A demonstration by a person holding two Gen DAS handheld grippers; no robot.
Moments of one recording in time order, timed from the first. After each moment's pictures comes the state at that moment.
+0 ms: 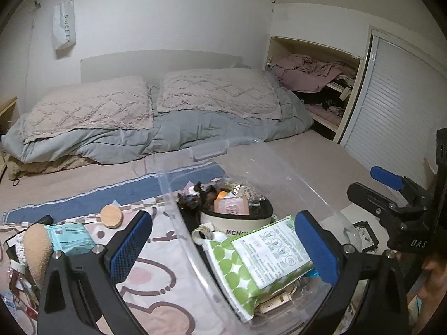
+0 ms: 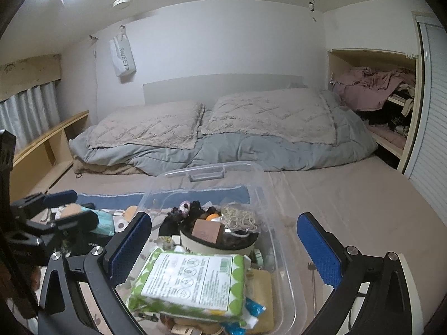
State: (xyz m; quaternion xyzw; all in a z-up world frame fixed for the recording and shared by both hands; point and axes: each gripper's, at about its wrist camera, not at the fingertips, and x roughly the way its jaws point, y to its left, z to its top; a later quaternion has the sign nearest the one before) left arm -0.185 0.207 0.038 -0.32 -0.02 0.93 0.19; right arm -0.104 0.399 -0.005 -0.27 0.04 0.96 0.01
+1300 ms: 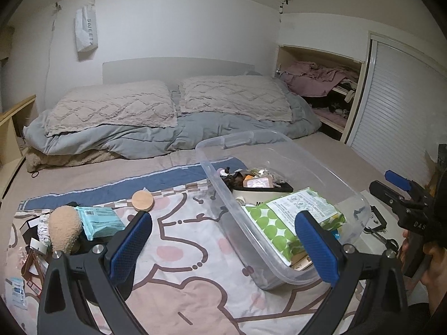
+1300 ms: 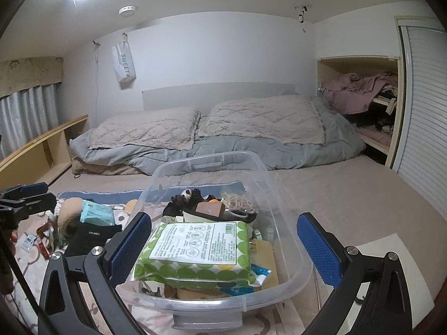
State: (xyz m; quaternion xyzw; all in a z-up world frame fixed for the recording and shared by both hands) left arm -0.120 0.134 0.017 -0.29 -0.01 0.94 0.17; right arm -0.043 0.378 -0.034 -0.23 0.04 0.97 0.03
